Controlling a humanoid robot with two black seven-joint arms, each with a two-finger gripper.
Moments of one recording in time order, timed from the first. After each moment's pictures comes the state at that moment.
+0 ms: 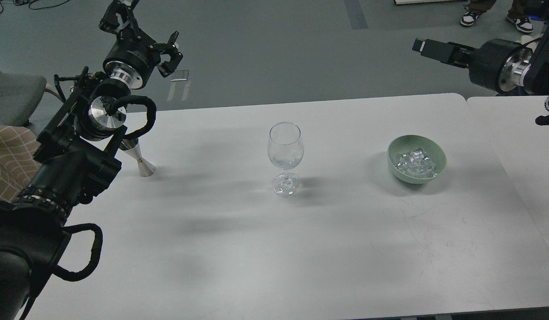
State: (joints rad) left arm -0.96 0.18 -1.12 -0.53 0.19 -0.26 -0.11; right arm 0.99 -0.77 0.49 1.09 -1.39 0.26 0.13
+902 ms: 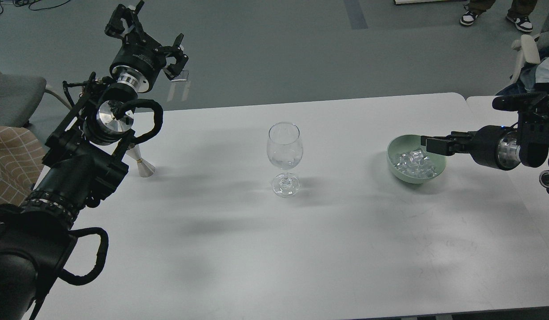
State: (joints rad) left arm -0.94 0.16 -1.12 -0.54 0.17 -0.26 -0.14; right arm 0.83 -0.81 0.28 1.12 -1.53 0.21 0.12
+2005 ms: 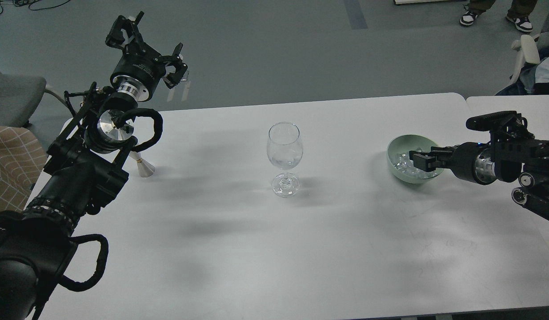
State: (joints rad) left arm -0.91 0.16 -1.12 -0.54 0.17 -0.27 -0.14; right arm 0.81 -0.71 0.26 1.08 -1.60 0.19 0.08
